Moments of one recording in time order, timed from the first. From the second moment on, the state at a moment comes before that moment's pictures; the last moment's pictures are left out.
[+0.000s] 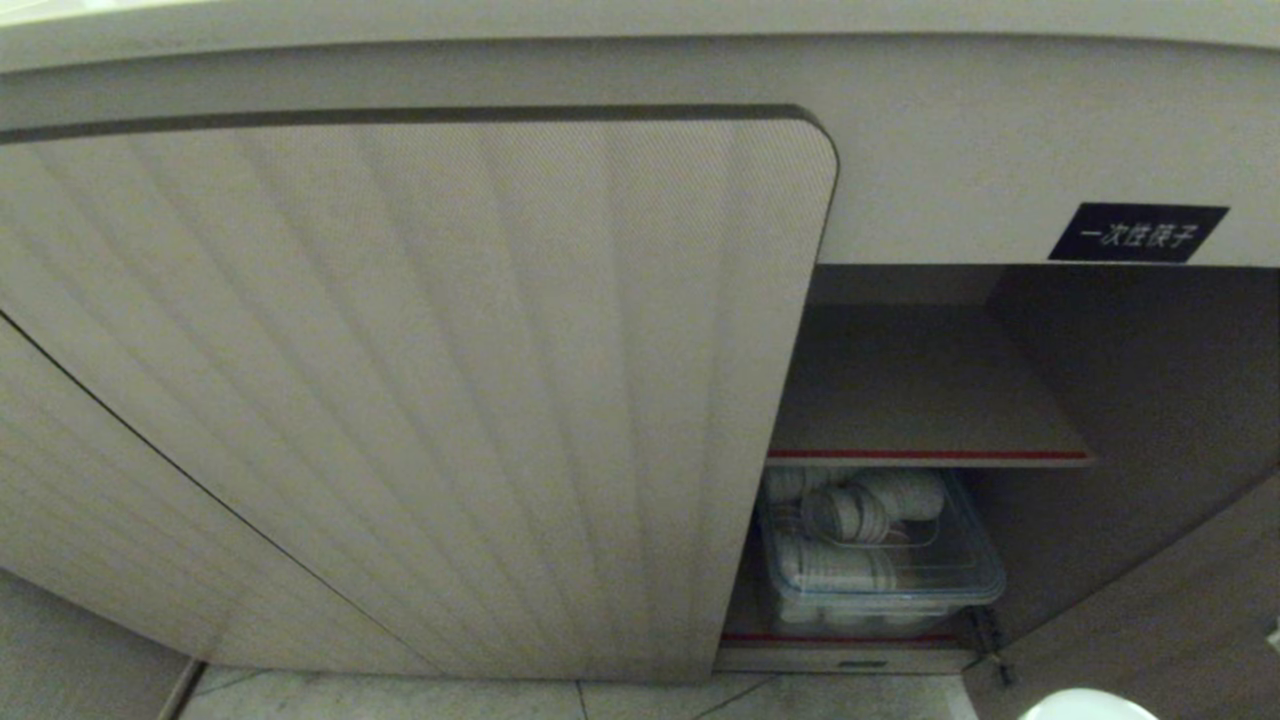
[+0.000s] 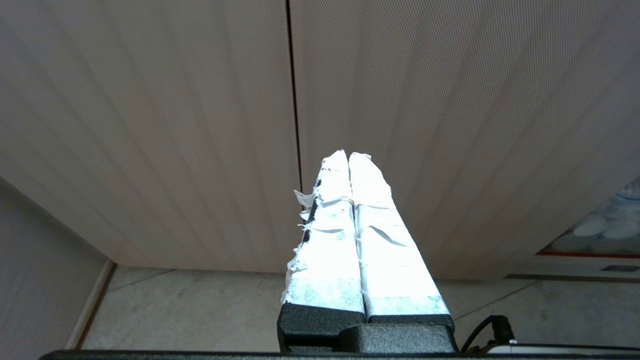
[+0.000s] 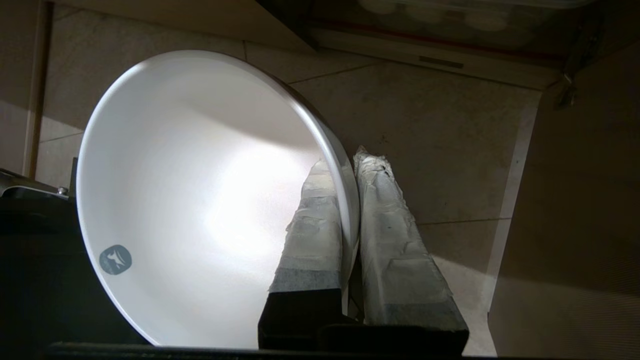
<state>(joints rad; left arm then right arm) 0.00 0.00 0.00 0.00 0.00 -0.03 0.03 0.90 -0.21 0.01 0.37 0.00</state>
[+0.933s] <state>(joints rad) 0.00 0.00 0.00 0.00 0.00 -0.03 0.01 0.91 -0.18 -0.05 0.37 0.01</state>
